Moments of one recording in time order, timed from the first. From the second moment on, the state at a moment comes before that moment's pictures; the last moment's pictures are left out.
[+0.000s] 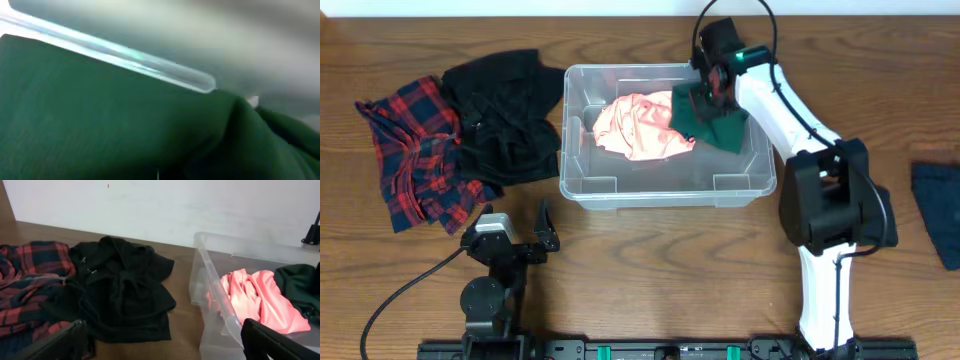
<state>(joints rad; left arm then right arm) 0.00 0.02 0.02 -0.12 0.01 -0.17 0.32 2.28 1.93 -0.91 0.01 0.03</state>
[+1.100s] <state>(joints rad) 0.00 0.02 0.02 -0.12 0.01 -0.17 0.24 1.76 1.92 -1.26 0.00 0.11</state>
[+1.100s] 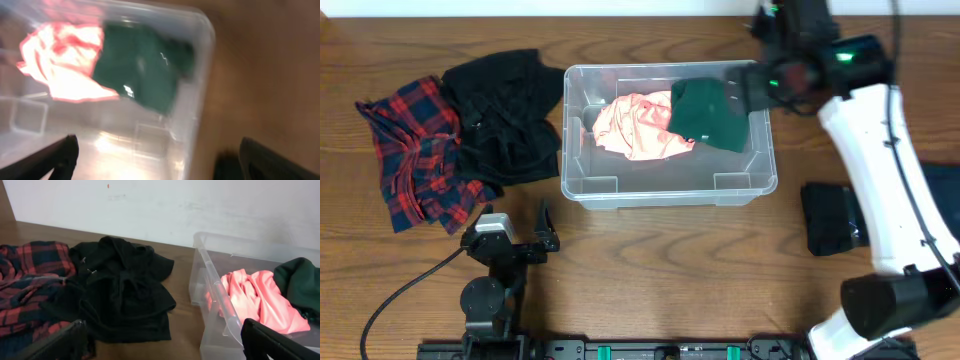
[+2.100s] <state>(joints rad) 0.00 0.02 0.02 -0.12 0.01 -0.17 -0.50 1.27 1.29 -1.27 0.00 0.49</state>
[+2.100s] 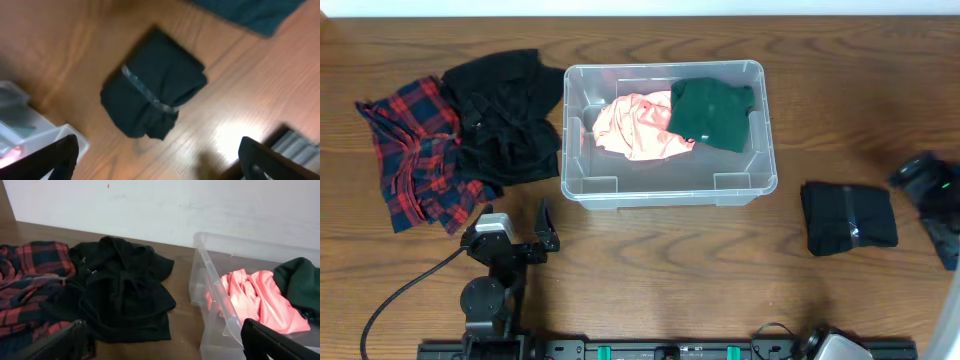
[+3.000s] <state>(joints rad) 0.00 0.02 0.02 -0.12 0.01 -0.17 -0.63 1.27 0.62 -0.55 -0.08 0.46</state>
